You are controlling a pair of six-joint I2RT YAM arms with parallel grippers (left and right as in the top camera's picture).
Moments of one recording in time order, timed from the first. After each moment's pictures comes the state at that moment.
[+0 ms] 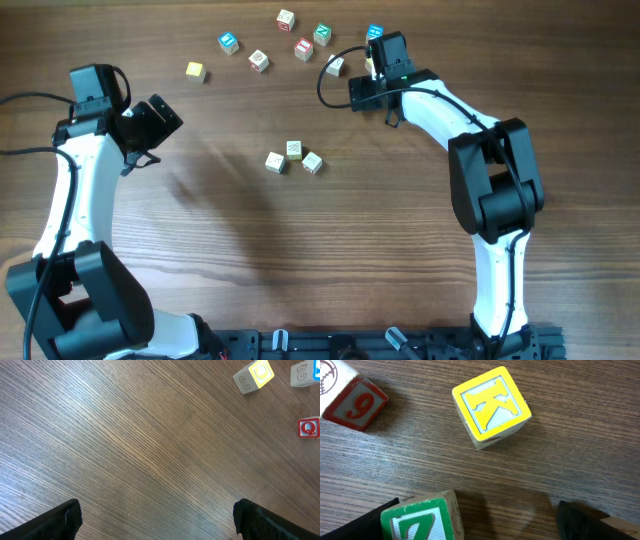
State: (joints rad) left arm 0.26 1.65 1.22 -0.70 0.05 -0.48; right arm 0.33 2.28 1.62 -0.33 0.11 0.11
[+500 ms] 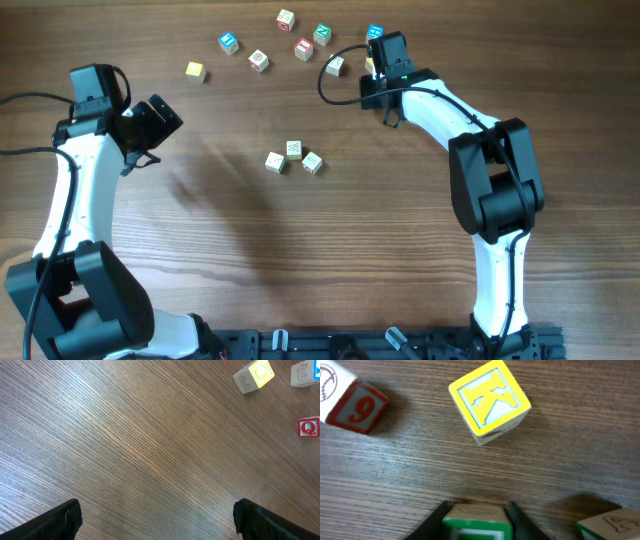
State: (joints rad) left arm 0.26 1.65 1.22 -0.70 0.05 -0.48; right arm 0.33 2.28 1.62 -0.35 0.08 0.18
